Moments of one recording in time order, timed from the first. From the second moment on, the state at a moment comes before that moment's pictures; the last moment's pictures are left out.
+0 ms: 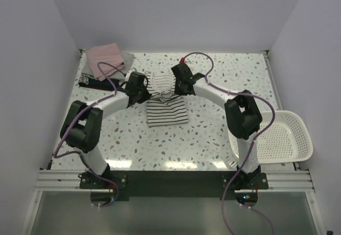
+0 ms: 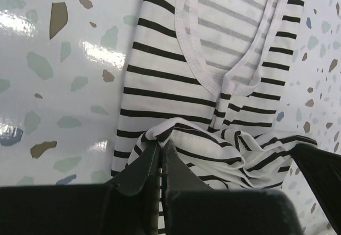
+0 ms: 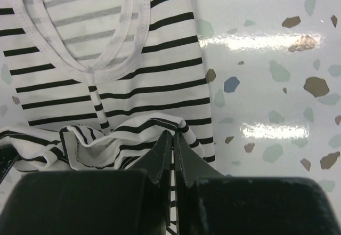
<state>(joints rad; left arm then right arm) -0.40 1.71 1.05 -0.15 -0.13 -0.85 0.63 2.02 1.57 -0.48 0.29 0.63</state>
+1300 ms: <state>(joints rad) -0.45 1.73 0.87 0.02 0.00 -0.94 0.65 2.18 1.70 -0.48 0.18 0.59</state>
